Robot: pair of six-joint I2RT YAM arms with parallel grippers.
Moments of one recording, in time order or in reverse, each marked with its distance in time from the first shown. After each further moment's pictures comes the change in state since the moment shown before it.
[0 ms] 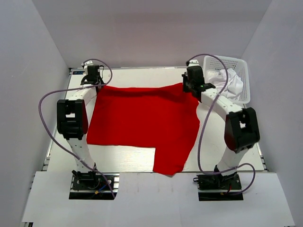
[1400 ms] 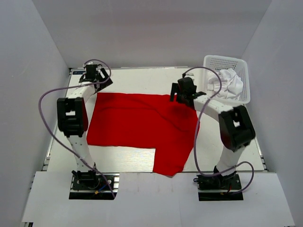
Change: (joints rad) left arm 0.027 0.010 0.066 -0.122 0.226 -0.087; right arm 0.090 -0.011 -0.174 0.043 0.061 0.247
